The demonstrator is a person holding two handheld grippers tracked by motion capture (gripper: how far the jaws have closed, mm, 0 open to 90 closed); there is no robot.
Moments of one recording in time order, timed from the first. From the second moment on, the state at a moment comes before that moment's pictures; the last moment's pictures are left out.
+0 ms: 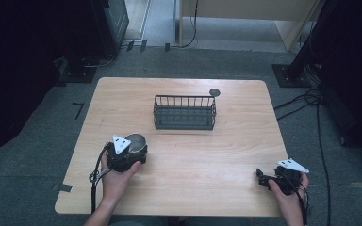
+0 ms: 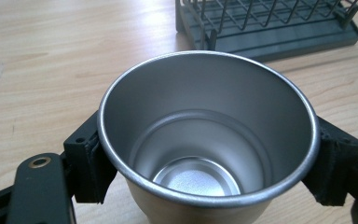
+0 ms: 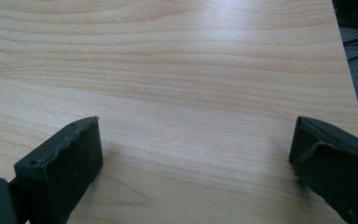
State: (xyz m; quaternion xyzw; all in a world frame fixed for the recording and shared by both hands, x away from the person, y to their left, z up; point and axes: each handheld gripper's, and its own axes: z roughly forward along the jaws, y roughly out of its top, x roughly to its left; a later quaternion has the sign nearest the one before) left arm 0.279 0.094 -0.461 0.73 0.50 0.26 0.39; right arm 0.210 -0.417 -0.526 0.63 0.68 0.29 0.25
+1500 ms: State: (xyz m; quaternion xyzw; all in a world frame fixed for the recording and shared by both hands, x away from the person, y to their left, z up) left arm 0.334 0.051 -0.401 0.74 0.47 0.25 0.42; right arm 0.210 -0.417 -0.526 0.63 0.68 0.30 0.25
